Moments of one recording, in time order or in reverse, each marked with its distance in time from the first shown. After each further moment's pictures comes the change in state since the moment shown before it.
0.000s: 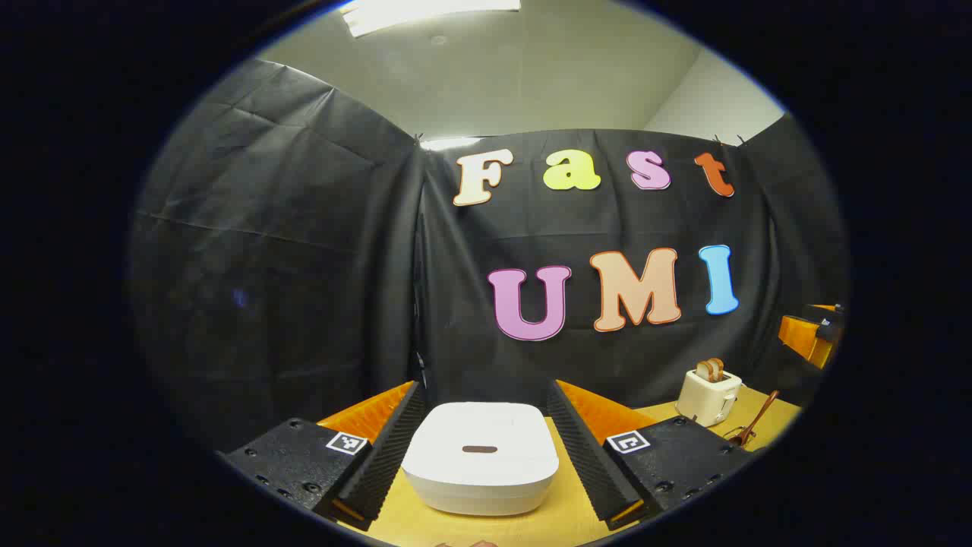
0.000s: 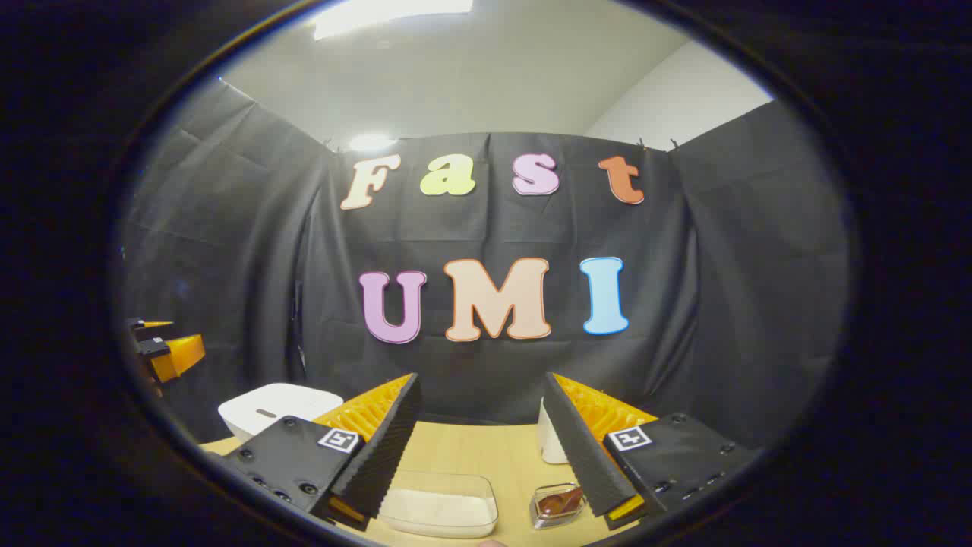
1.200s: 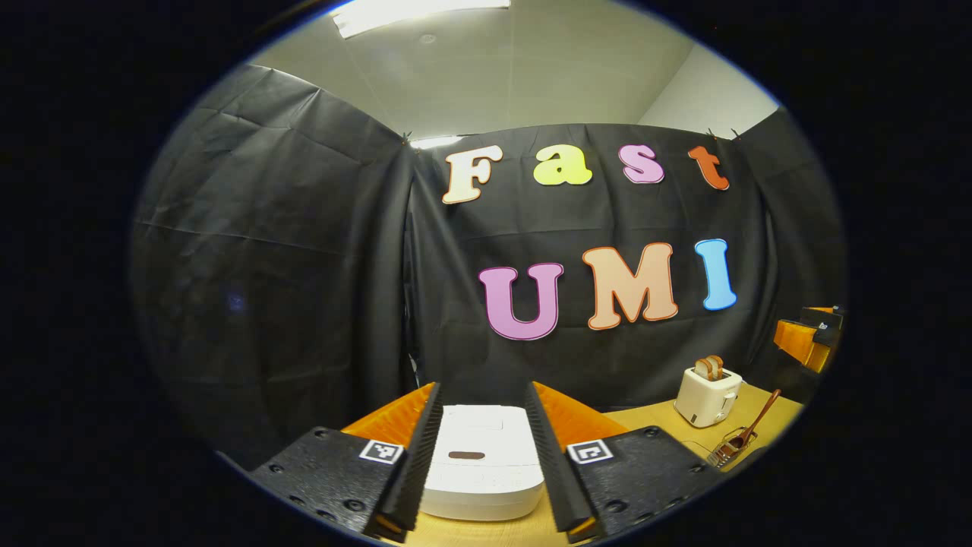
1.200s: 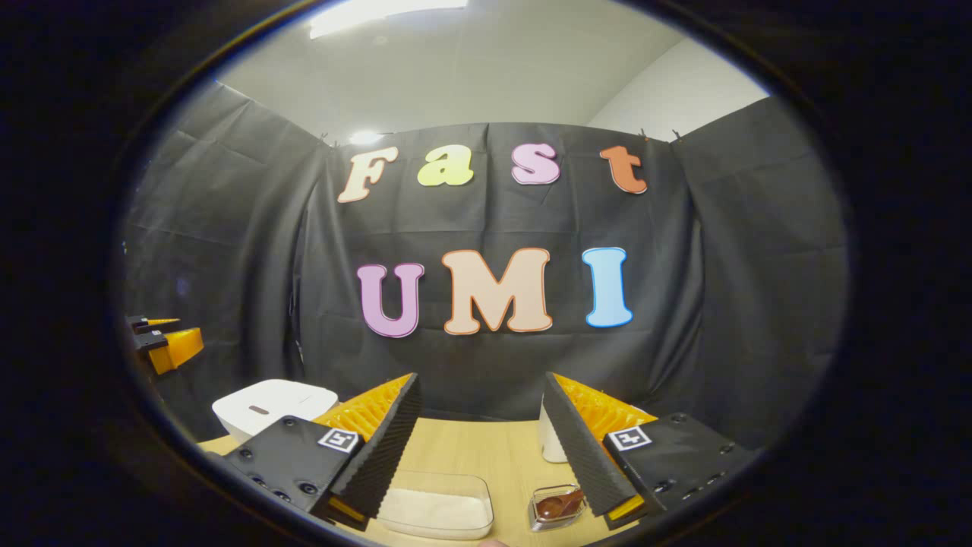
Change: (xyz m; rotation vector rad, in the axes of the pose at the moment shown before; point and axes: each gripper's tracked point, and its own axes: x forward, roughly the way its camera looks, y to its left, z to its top) left arm 0.018 -0.017 0.000 0.018 -0.001 -0.018; right arm 0.020 -0.006 -0.012 0.012 0.030 0.014
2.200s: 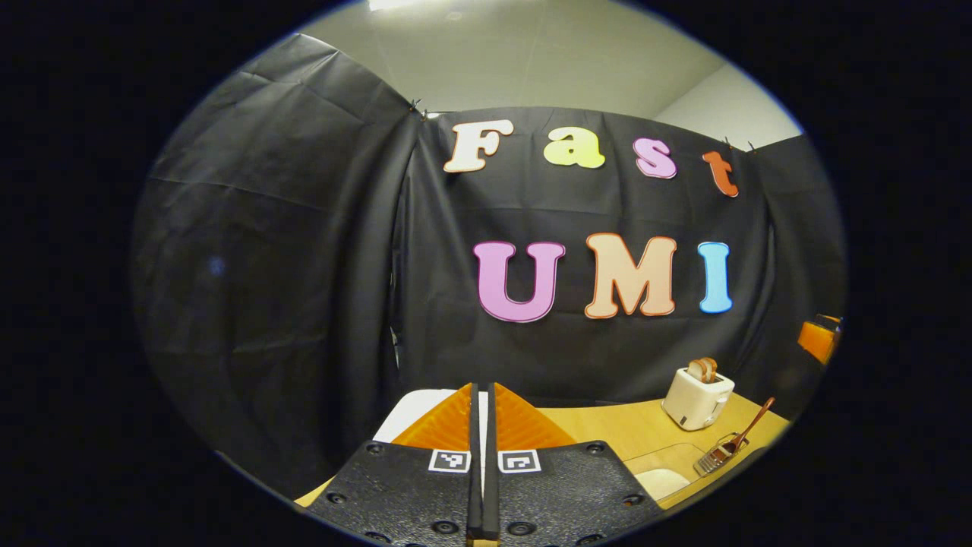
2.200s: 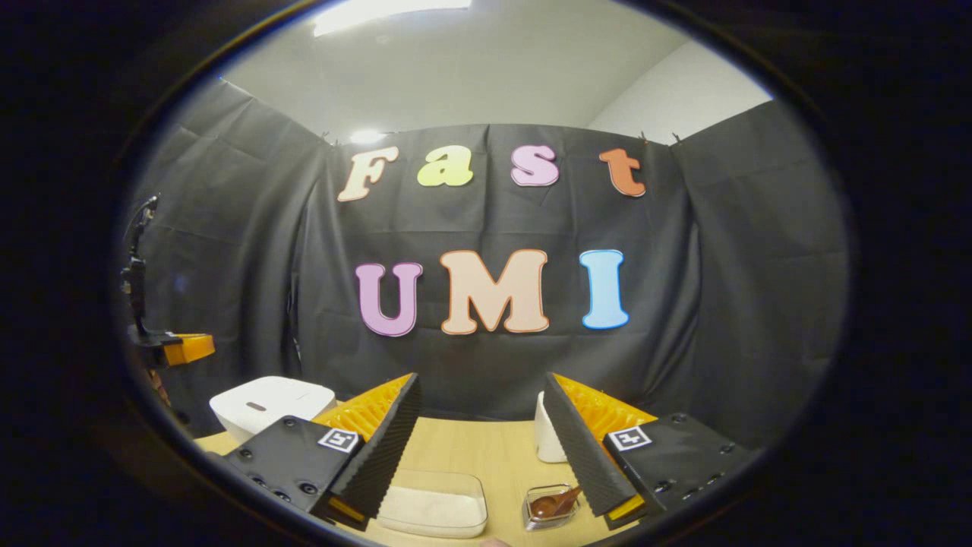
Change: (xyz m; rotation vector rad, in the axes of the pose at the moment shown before) left arm 0.052 0.020 -0.051 -0.107 0.110 -0.059; right arm -0.008 -0.009 0.000 -0.014 0.001 -0.019
